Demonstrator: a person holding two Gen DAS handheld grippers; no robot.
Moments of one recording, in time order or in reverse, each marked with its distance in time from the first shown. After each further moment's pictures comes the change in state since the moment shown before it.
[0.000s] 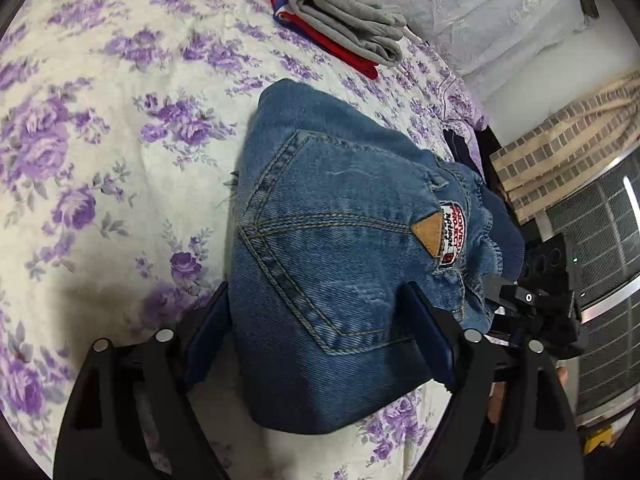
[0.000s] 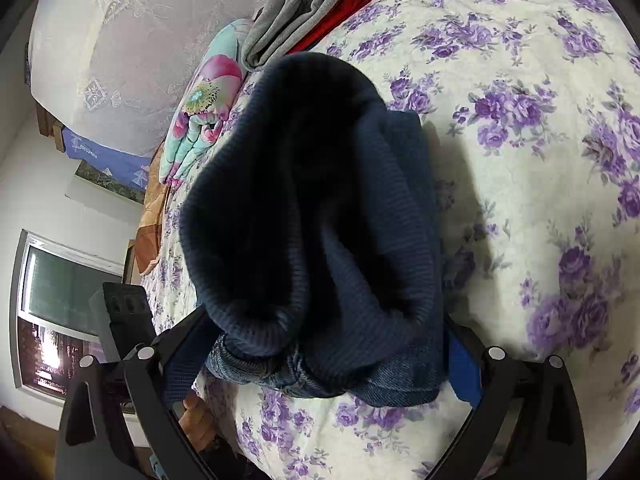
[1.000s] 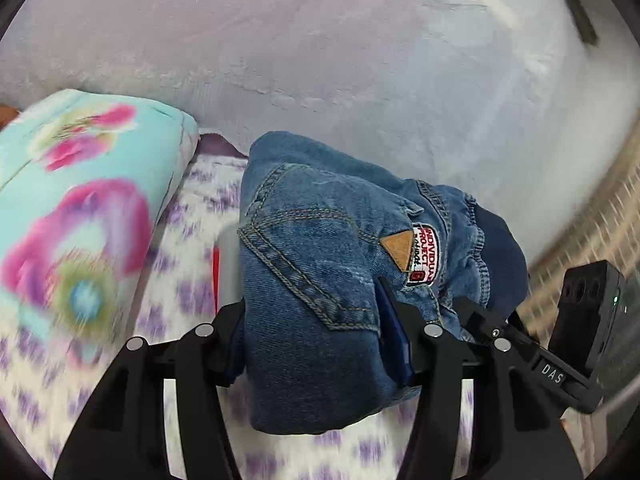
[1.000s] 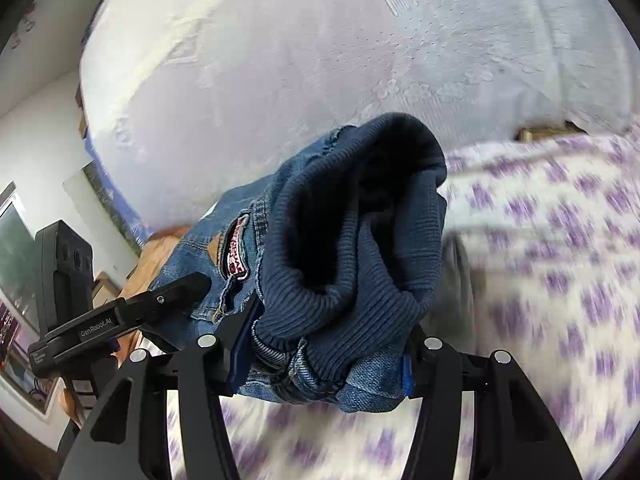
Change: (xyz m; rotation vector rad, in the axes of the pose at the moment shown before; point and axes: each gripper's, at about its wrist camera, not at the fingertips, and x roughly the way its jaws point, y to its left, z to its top) left arm 0.005 -0.112 0.398 0.156 -0.320 0.141; right arm -0.001 0.160 0.369 -0.425 -0.357 -0.106
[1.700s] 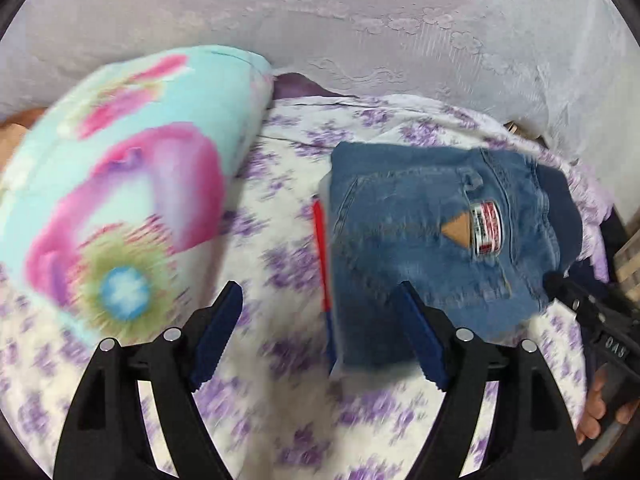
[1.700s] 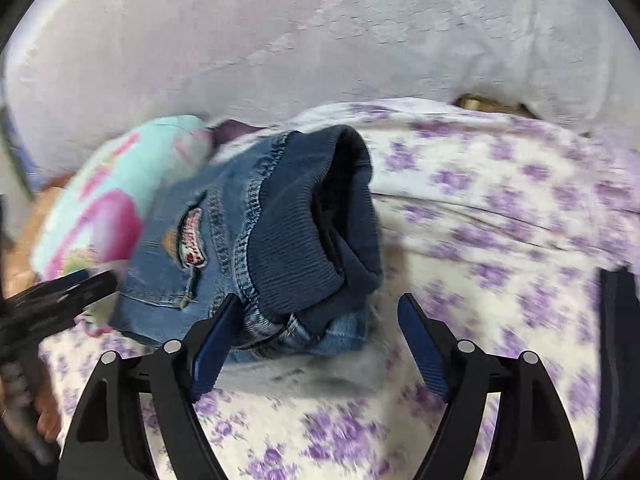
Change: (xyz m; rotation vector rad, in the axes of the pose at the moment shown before) left arm 0.048 0.042 -0.035 0.099 0.155 0.366; right arm 0.036 -0.013 -0.035 -0.103 0.140 -0.468
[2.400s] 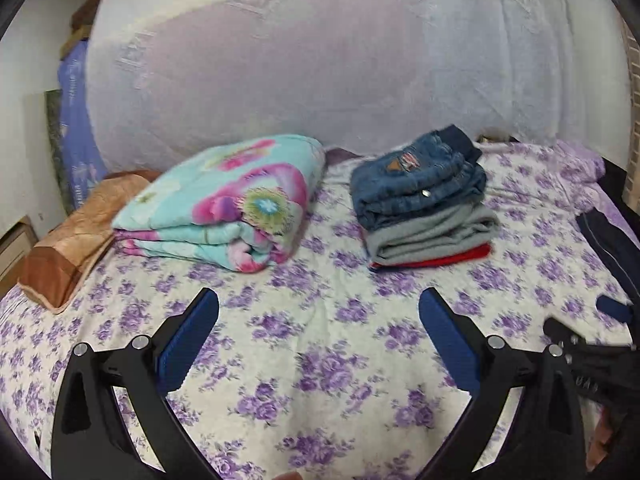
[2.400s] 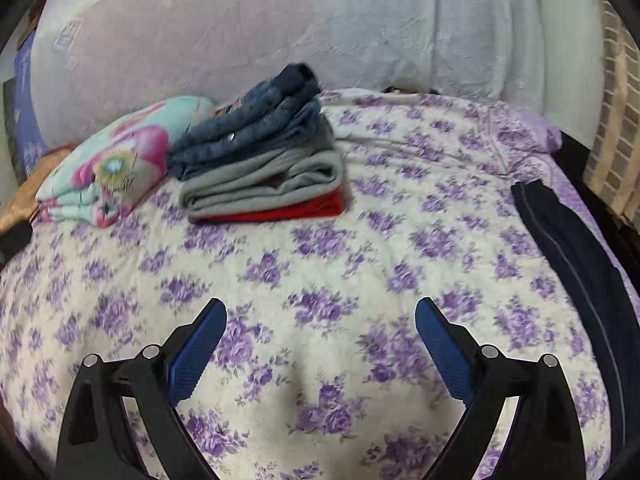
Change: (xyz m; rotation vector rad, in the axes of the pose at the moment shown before) left arm -0.171 -0.021 -0.224 0.091 -0.420 0.256; right arm -0.104 0.009 -0.232 -0.015 -0.160 -0.100
